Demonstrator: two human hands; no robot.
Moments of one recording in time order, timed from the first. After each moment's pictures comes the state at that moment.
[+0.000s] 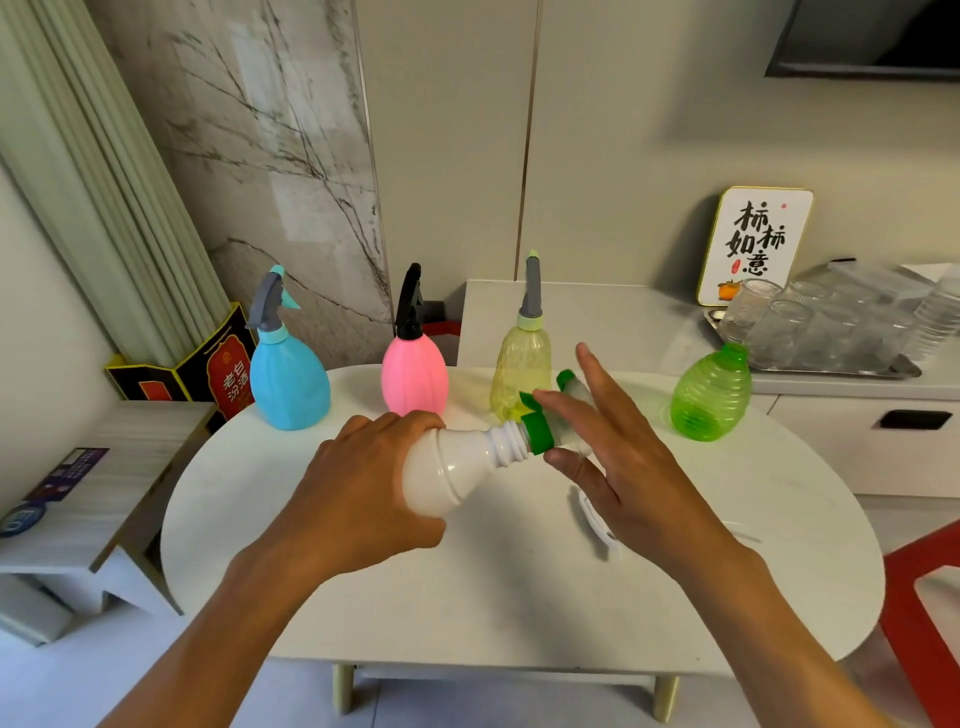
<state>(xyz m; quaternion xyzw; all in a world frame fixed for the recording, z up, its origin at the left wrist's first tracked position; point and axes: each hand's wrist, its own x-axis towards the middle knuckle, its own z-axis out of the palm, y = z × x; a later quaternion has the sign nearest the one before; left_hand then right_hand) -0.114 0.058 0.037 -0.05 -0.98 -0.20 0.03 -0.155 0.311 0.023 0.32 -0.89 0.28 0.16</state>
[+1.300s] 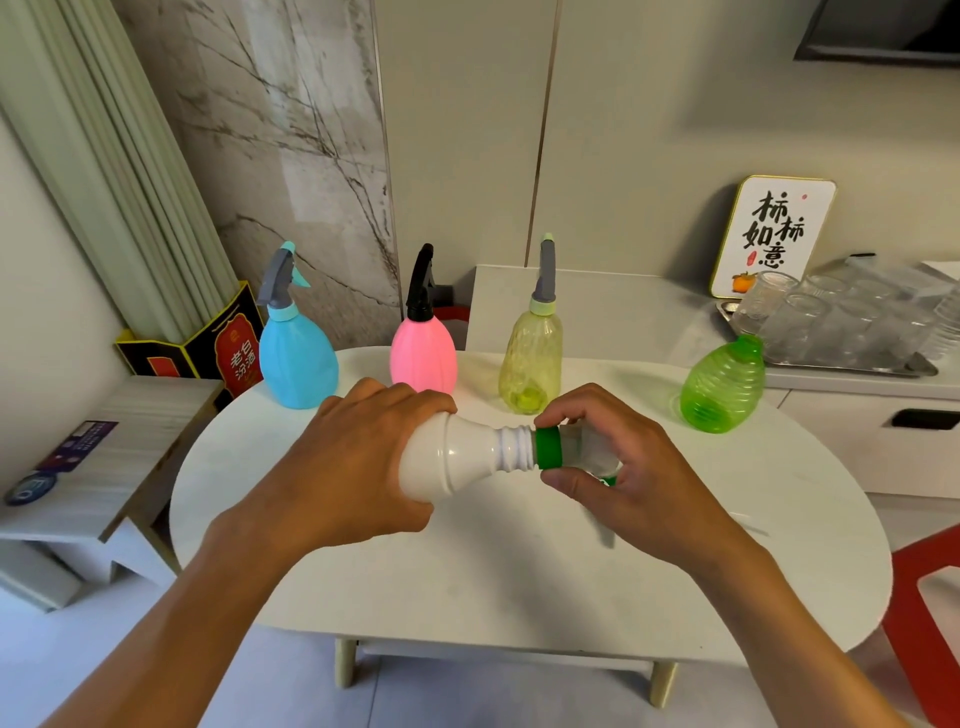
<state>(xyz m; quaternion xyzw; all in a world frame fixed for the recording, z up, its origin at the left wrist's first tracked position) -0.107 0.046 0.051 -0.12 -0.98 -0.14 0.04 -0.143 0.303 0.035 0.36 -0.83 0.43 0.06</state>
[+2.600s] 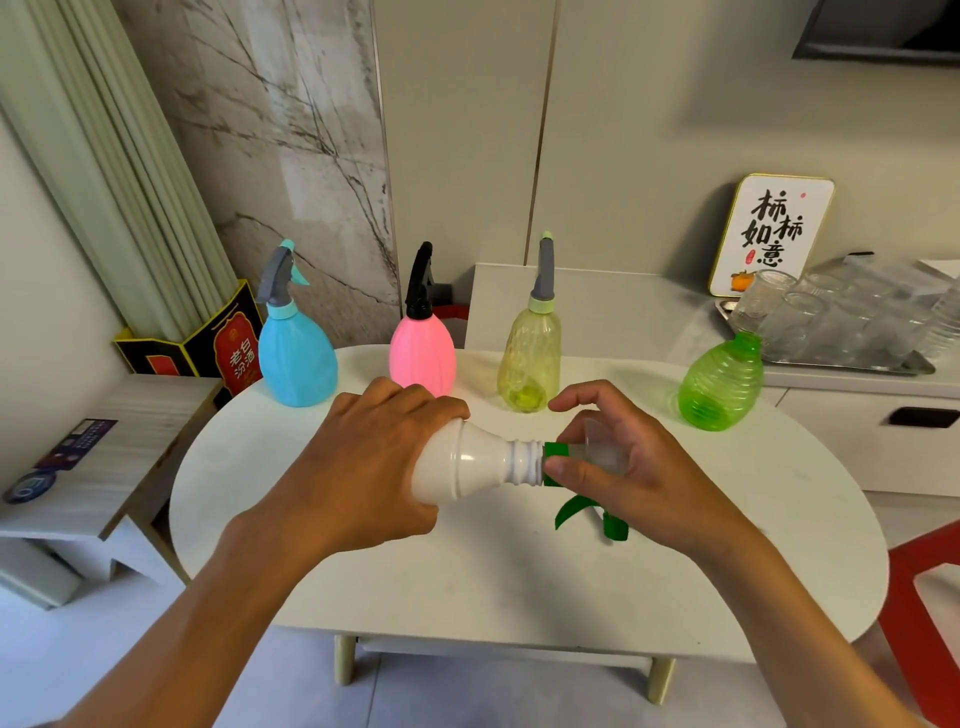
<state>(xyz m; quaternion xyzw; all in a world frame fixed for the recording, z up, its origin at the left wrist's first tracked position) -0.107 0.053 0.045 -0.14 -0.98 -0.10 0.07 -0.144 0.313 0.033 0.27 -0.81 0.53 -0.05</state>
